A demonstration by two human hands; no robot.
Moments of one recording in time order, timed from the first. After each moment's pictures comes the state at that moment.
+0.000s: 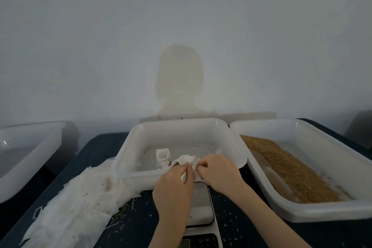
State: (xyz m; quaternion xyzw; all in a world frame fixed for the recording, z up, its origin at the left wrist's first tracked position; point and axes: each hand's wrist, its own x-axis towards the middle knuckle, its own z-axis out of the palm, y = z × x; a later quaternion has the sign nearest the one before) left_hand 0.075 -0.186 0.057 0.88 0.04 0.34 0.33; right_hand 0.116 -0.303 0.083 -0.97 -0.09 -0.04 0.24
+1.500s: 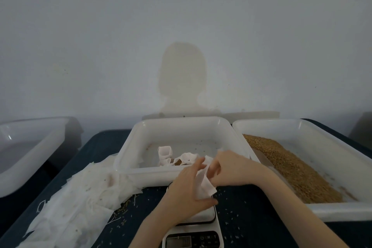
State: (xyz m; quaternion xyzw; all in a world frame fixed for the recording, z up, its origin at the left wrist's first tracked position) left_hand 0.085 -0.166 0.044 0.90 -0.23 0.06 0.36; right_hand 0.107 -0.334 0.121 -0.94 -0.24 0.12 0.20
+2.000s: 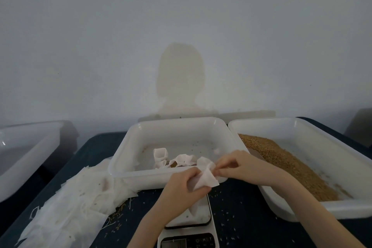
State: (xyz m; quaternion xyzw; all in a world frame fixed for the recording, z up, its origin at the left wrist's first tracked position) left_hand 0.097 -0.171 0.042 0.87 -0.22 0.07 0.44; right_hand 0.111 -0.381 0.111 -0.89 -0.26 0.11 0.37
